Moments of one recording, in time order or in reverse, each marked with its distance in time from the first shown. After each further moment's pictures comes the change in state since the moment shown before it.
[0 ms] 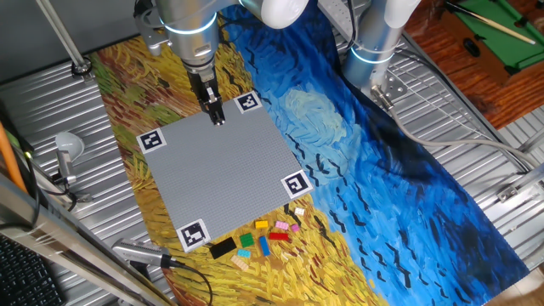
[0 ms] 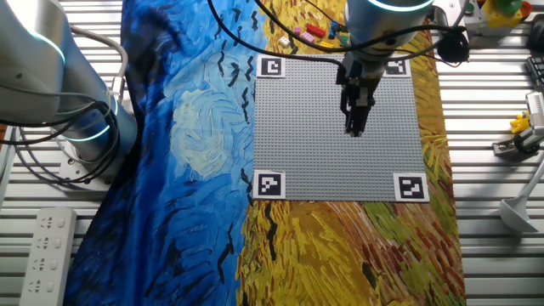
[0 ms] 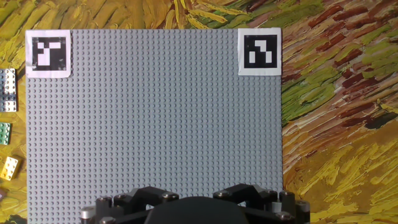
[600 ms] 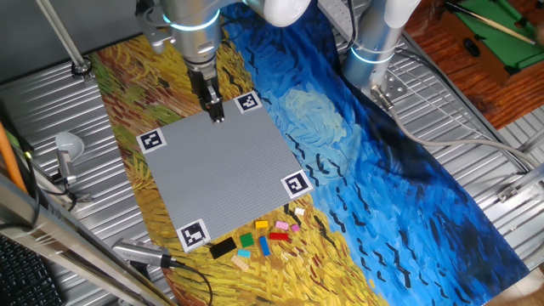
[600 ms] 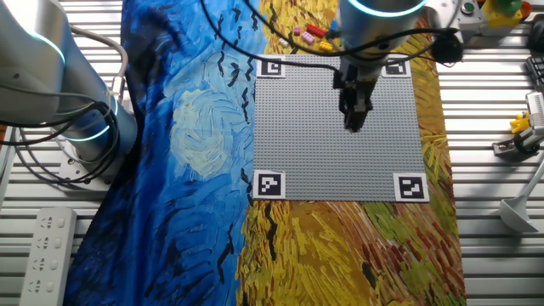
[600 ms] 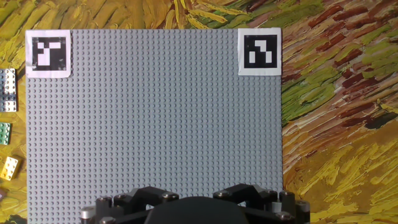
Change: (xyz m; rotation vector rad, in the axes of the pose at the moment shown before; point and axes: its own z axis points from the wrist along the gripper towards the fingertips) arm 0.002 -0.001 0.000 -0.020 -0.057 -0.064
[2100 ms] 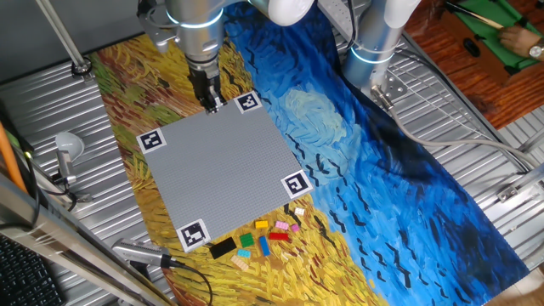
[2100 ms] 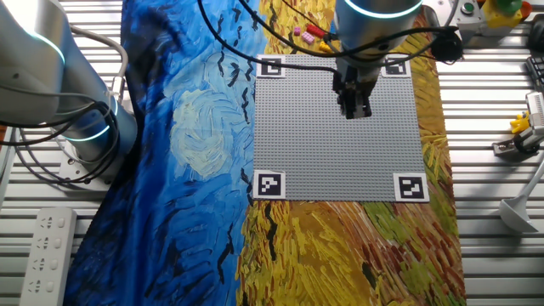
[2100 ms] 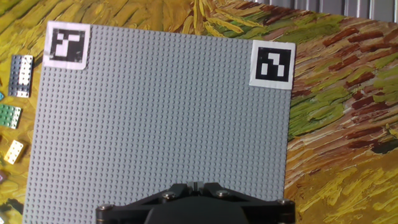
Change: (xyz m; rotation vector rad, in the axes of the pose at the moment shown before) arm 0.001 0.000 0.001 0.000 0.008 -0.052
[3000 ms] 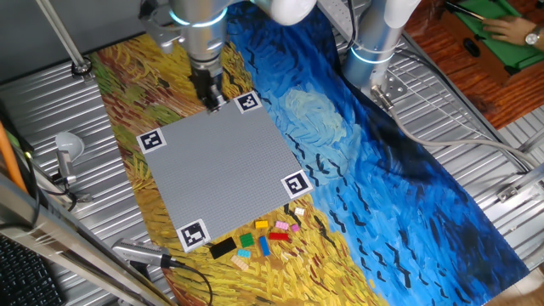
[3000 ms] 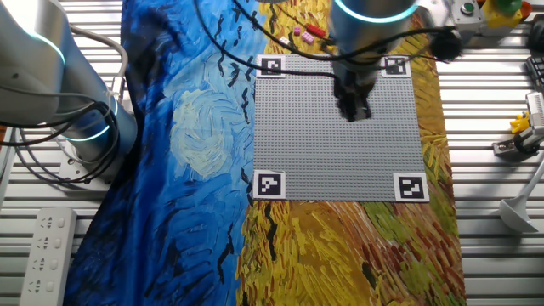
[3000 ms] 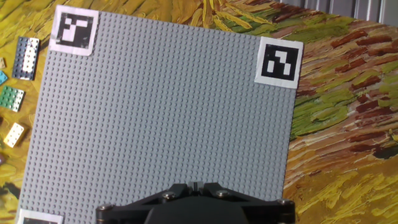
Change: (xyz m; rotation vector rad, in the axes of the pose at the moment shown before) arm -0.013 -0.008 0.008 -0.005 -0.006 -0.072
